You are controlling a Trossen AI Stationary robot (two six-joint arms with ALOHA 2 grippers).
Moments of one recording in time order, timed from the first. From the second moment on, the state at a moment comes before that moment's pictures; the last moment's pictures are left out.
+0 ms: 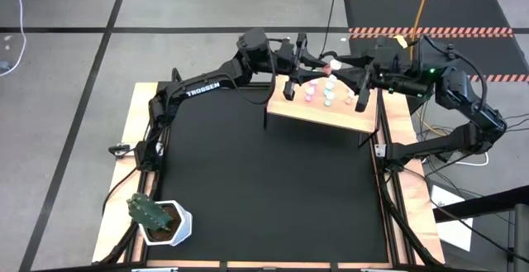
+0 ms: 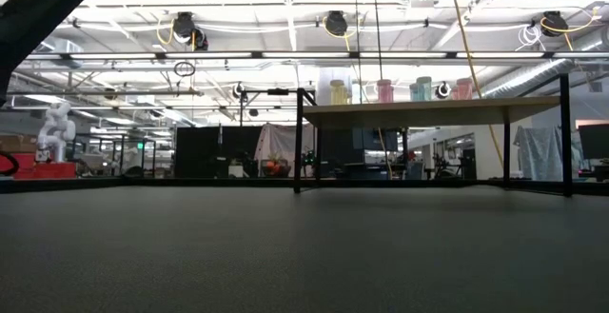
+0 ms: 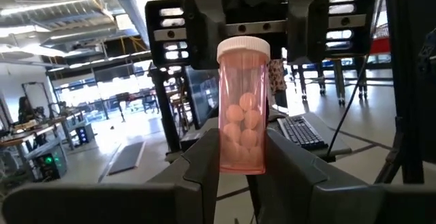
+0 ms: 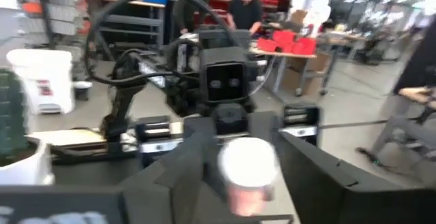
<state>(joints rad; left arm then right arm) 0.38 2.09 2.13 0.25 0.71 0.08 -0.24 1.09 1.67 -0.69 0.14 -0.11</state>
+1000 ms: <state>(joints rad) 0.38 2.09 2.13 0.21 0.71 0.07 -0.24 1.10 1.66 -0.73 0.13 -0.12</state>
